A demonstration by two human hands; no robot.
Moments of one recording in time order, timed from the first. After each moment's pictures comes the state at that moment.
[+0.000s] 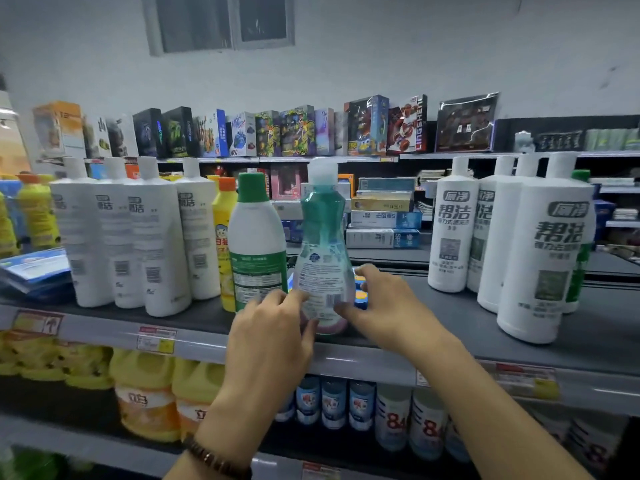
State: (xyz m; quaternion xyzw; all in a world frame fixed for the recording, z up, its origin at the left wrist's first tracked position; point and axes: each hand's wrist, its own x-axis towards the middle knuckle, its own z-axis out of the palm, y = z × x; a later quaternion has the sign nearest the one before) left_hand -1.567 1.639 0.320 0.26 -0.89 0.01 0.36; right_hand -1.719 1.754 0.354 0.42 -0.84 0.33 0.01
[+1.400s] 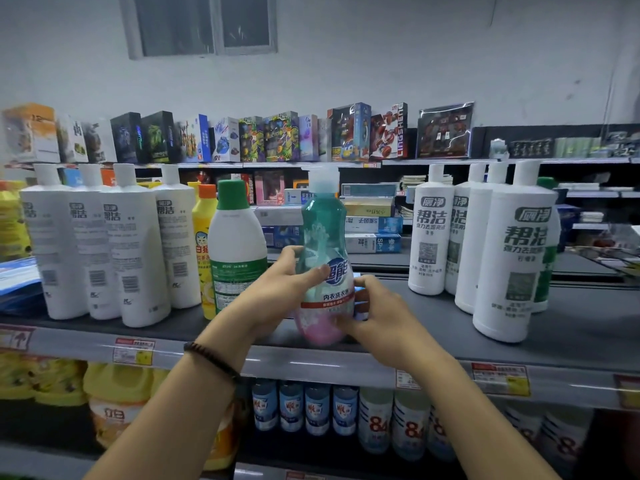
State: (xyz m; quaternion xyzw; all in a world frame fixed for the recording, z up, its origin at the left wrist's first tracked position) left_hand -1.626 1.613 0.378 0.11 -0.73 -0.65 0.21; right_hand -1.736 1.774 0.332 0.43 -0.76 0.48 -0.04
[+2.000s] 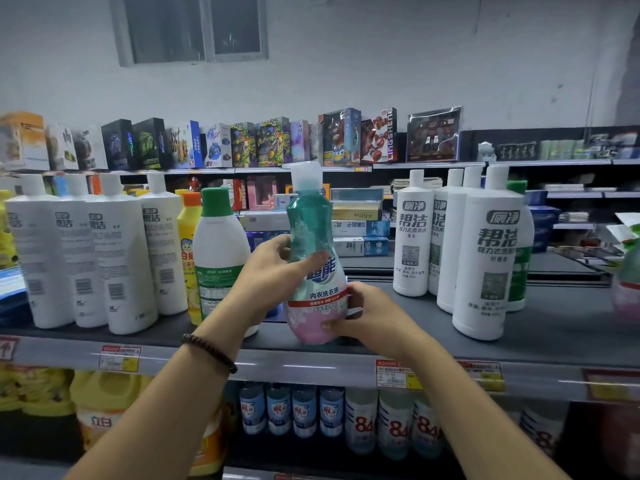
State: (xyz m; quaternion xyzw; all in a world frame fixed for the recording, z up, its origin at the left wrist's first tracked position) left_hand -1.633 1.631 0.401 0.11 -0.77 -0.54 0.31; right_hand -1.745 1.791 0.346 0.45 -0.74 0.48 -0.12
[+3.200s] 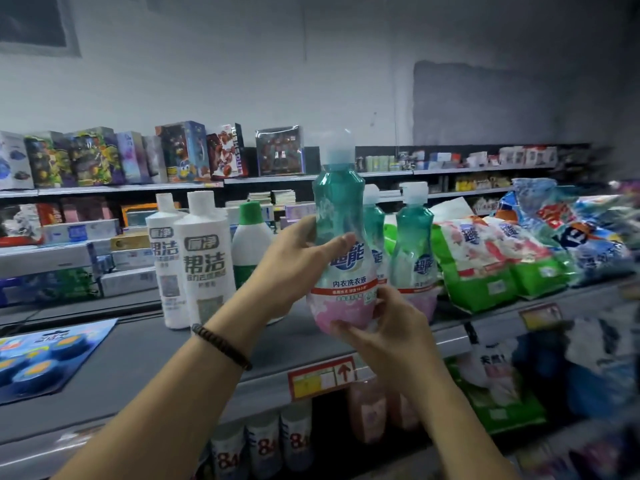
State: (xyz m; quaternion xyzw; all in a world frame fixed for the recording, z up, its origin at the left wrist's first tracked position) left_hand -1.840 1.987 0.441 -0.14 -0.78 -0.57 0.20; right_hand -1.854 2.155 0.341 0.17 -0.83 0.49 0.21
